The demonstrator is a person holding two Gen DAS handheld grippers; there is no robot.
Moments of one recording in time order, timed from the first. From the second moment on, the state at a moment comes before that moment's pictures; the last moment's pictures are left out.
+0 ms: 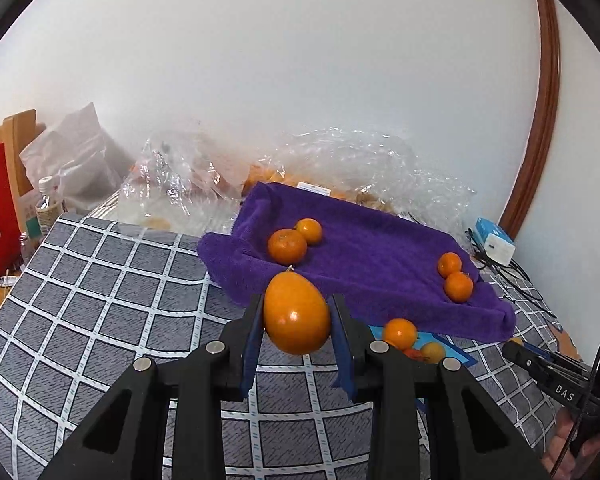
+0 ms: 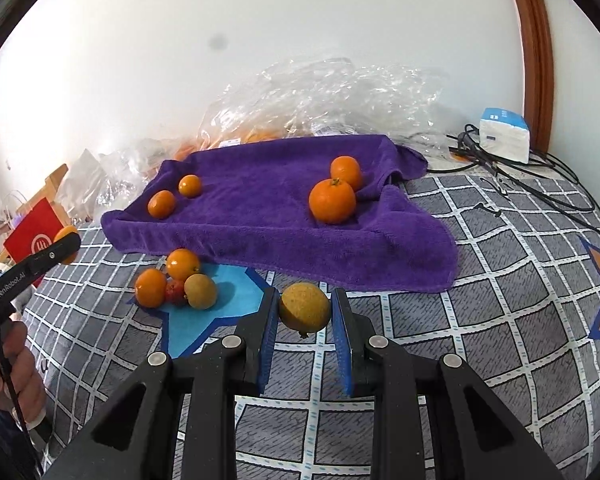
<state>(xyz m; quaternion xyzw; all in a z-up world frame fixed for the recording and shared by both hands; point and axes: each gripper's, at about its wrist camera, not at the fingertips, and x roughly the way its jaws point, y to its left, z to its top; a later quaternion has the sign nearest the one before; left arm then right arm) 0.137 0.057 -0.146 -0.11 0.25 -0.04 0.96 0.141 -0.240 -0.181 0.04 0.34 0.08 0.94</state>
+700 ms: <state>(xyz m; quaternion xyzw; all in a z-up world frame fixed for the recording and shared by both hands) 0.190 0.049 -0.081 -0.10 0.26 -0.08 0.96 0.178 -0.238 -0.123 0.05 0.32 0.05 0.95</state>
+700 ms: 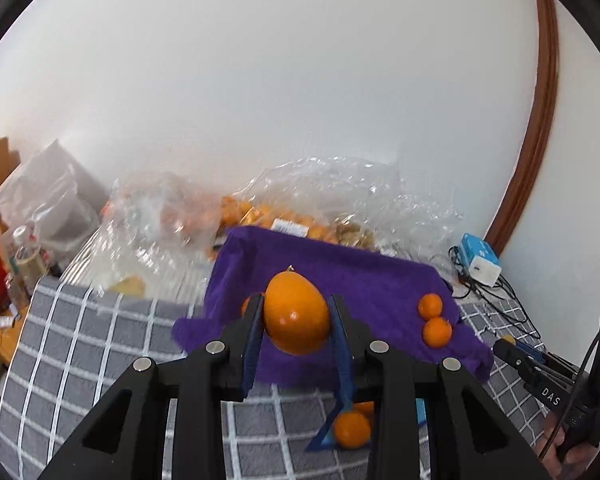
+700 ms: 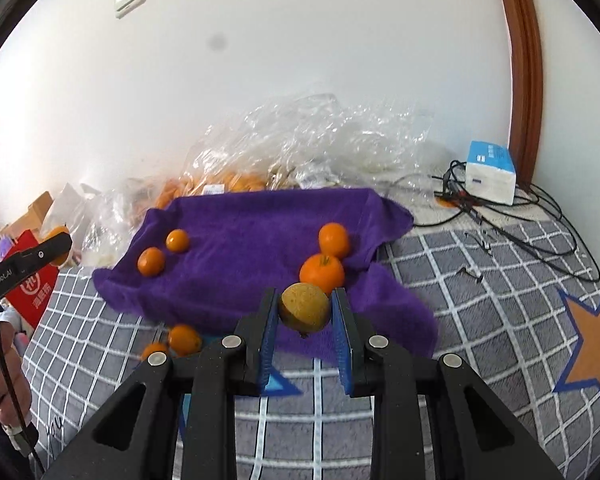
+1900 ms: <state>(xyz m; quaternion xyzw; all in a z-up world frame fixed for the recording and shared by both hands) 0.270 0.053 -0.157 -0.10 0.38 -0.10 0.91 0.289 -0.185 -0.179 -0.04 0.40 0.08 0.91</state>
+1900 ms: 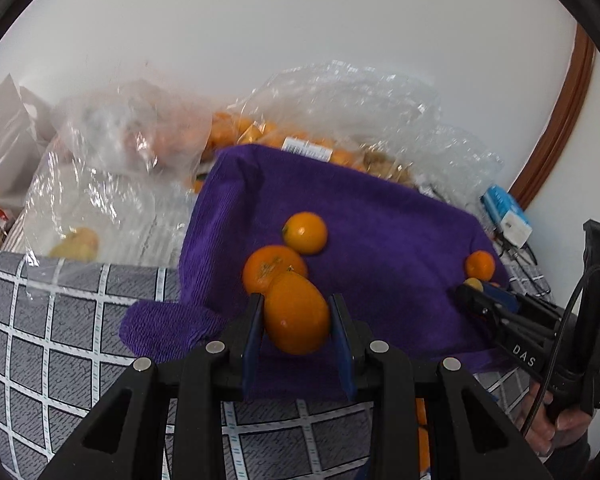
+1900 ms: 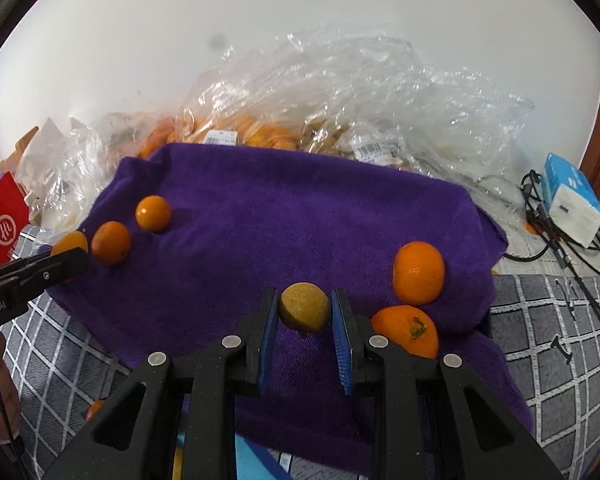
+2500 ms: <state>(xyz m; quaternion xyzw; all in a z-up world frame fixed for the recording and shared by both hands) 0.277 0.053 -0.165 -0.11 0.36 -0.09 0.92 0.286 -0.186 -0.189 -0.02 0.41 0.10 0.91</state>
